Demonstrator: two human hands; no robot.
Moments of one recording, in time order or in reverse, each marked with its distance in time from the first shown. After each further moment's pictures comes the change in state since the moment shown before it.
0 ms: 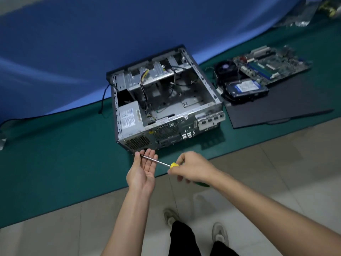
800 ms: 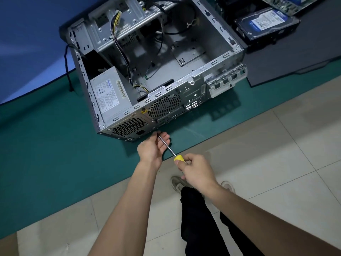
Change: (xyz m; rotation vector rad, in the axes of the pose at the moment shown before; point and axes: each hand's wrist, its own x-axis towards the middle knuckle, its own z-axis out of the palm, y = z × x) left_hand 0.111 -0.039 -0.011 0.470 0.011 -0.173; right_hand 0.053 0.051 0.105 0.517 0.212 0.288
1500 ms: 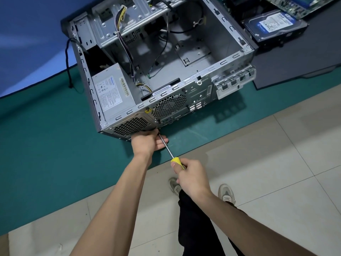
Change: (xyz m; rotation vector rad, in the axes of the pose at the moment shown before) left_hand 0.015 0.021 -0.005 0.474 0.000 0.184; right_hand 0.002 0.001 0.026 -0.027 0.043 -0.013
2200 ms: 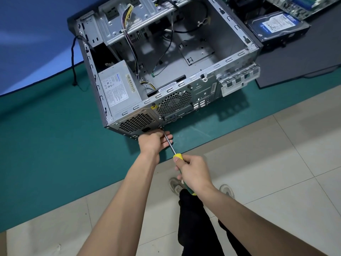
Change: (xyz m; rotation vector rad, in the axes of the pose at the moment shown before) left_hand -0.010 -0.002 0.002 -0.175 -0.014 -0.088; right_hand 0.000 -0.010 0.004 0.131 -0.003 0.032
